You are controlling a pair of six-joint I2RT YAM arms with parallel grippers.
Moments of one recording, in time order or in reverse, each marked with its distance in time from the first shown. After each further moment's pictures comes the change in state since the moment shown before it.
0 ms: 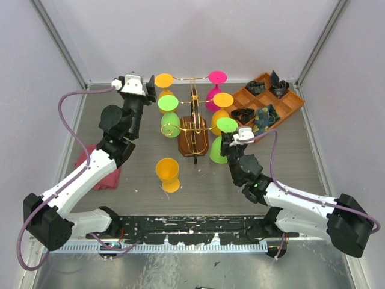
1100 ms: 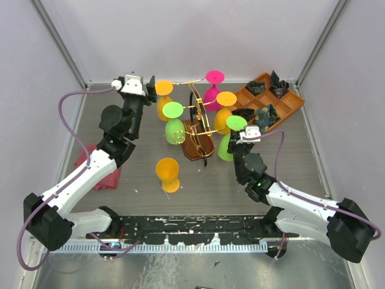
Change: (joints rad) left arm 0.000 -0.001 -0.003 0.000 -0.001 -0.010; right arm -0.072 -0.018 -0.024 0.015 0.047 -0.026
